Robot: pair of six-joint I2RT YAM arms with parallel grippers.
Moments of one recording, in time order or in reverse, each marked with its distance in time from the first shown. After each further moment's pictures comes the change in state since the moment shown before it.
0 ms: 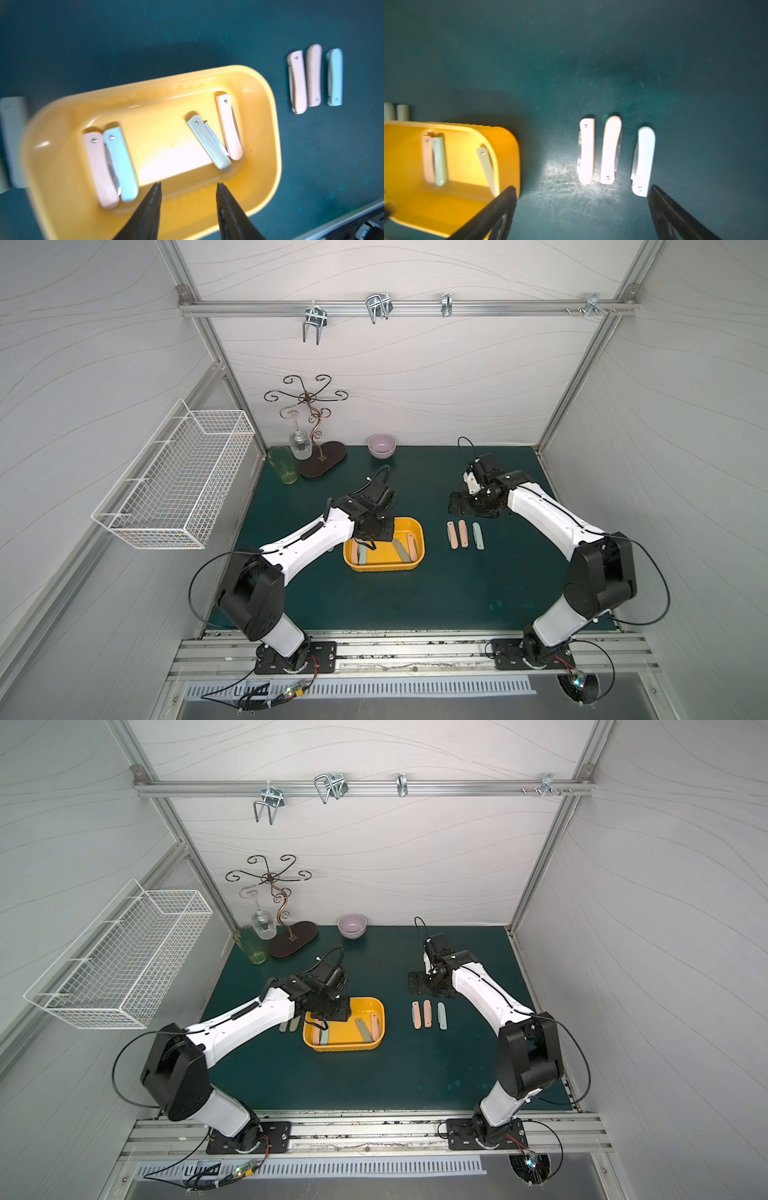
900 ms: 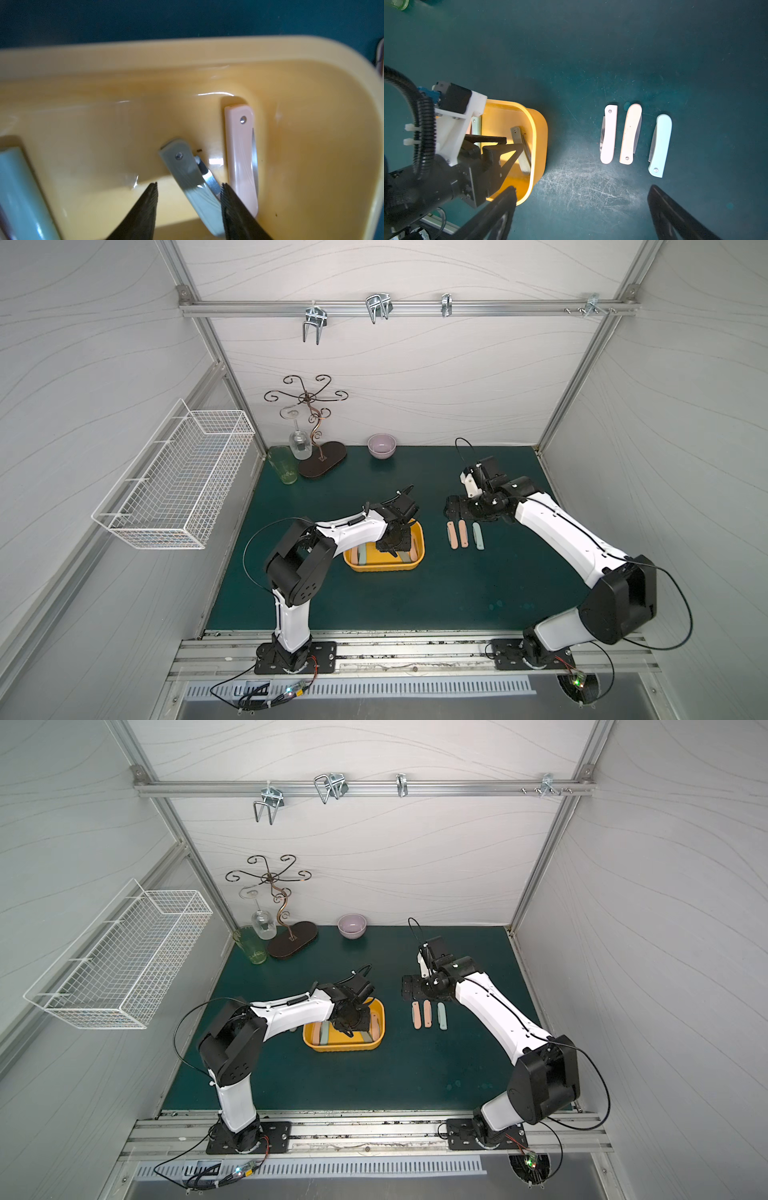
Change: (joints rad) left arm -0.098 0.284 0.065 0.093 -0.064 -0.172; right arm 0.067 -0.138 -0.040 -0.026 -0.005 0.034
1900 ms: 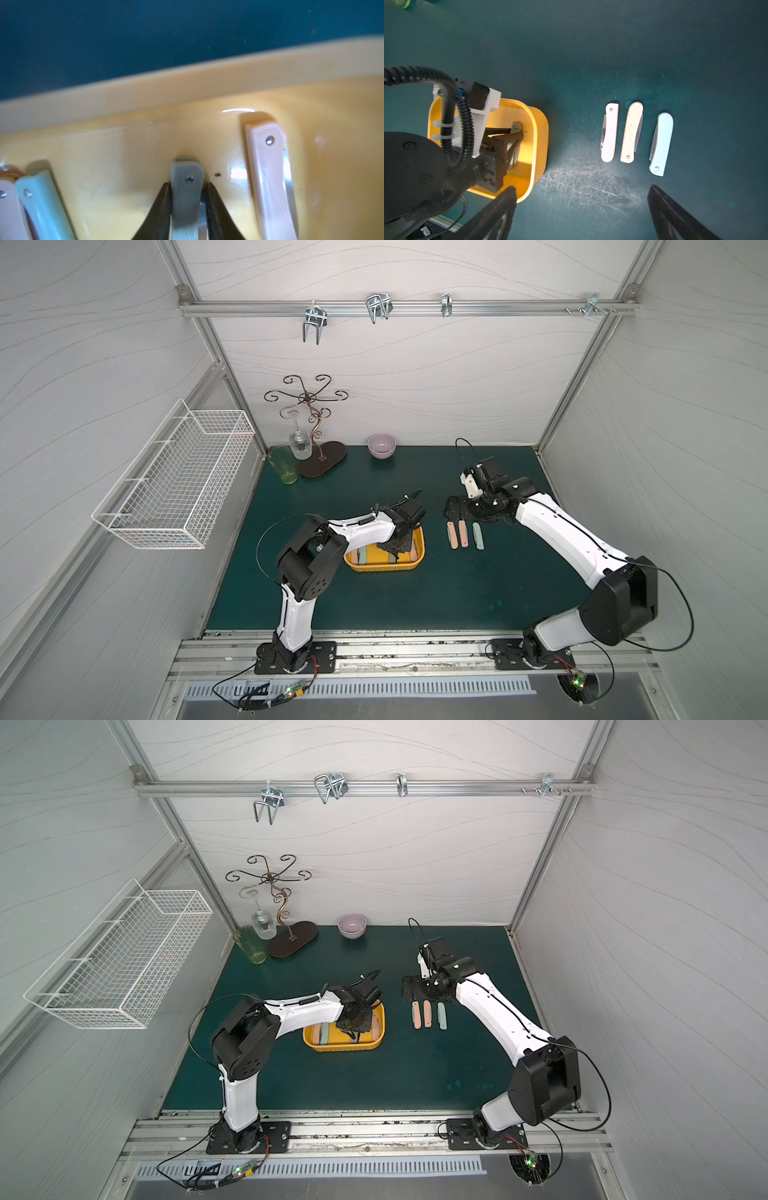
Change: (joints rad) left arm -0.025 0.063 0.029 -0.015 -0.156 0.095; right arm 0.000 -0.006 -0.006 -0.001 -0.007 -0.002
